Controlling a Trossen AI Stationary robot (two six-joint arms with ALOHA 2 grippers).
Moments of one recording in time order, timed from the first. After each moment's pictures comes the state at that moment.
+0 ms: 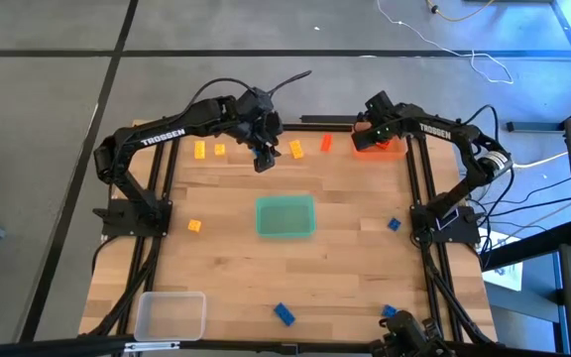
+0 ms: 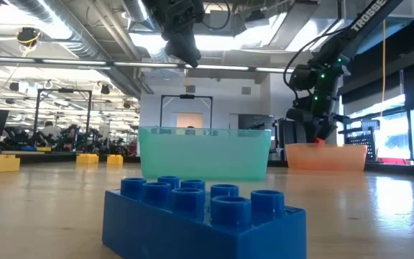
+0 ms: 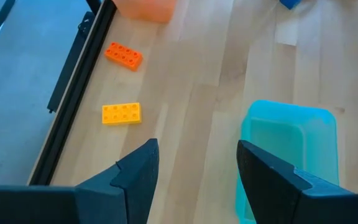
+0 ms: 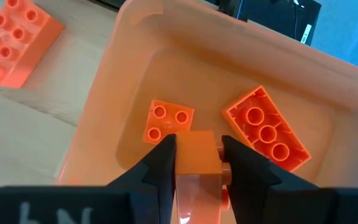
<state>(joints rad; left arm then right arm) 0.42 1.62 1.61 -0.81 0.11 0.13 -0.97 1.59 0.99 -0.61 0.09 0.21</state>
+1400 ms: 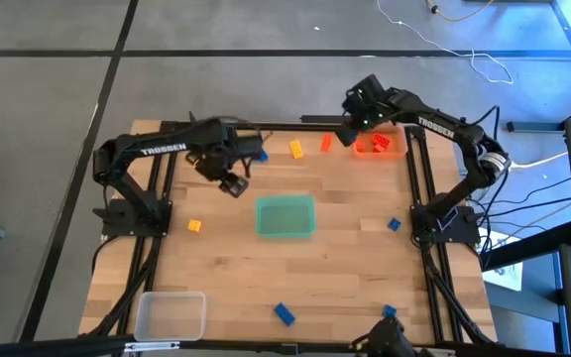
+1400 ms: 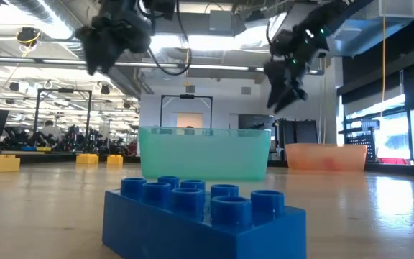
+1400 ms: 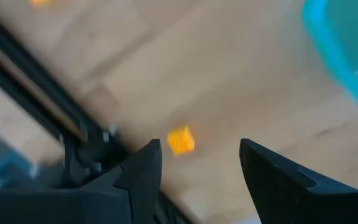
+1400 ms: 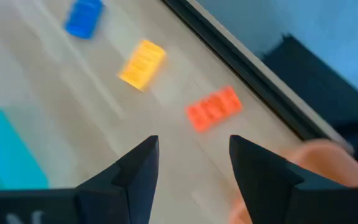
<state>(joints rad) 0.24 1.60 1.52 -1.57 0.00 -0.77 -0.80 1.59 1.30 -0.73 -0.21 -0.01</state>
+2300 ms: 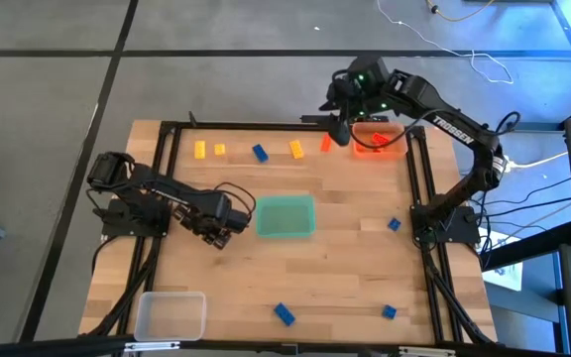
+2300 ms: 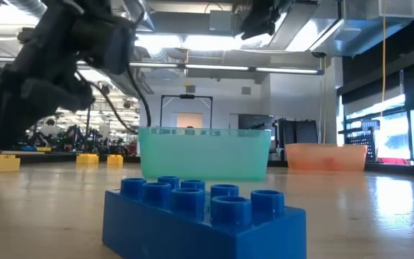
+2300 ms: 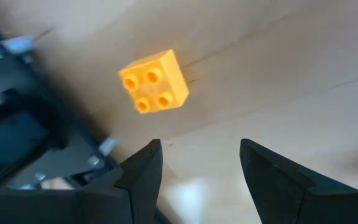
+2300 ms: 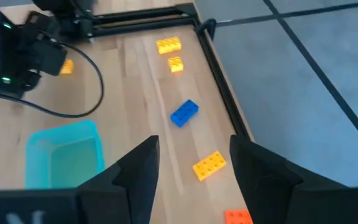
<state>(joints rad) -0.15 1.60 0.90 -1.21 0.13 -1.23 -0.53 1.58 1.81 -0.92 -0.21 -0.22</state>
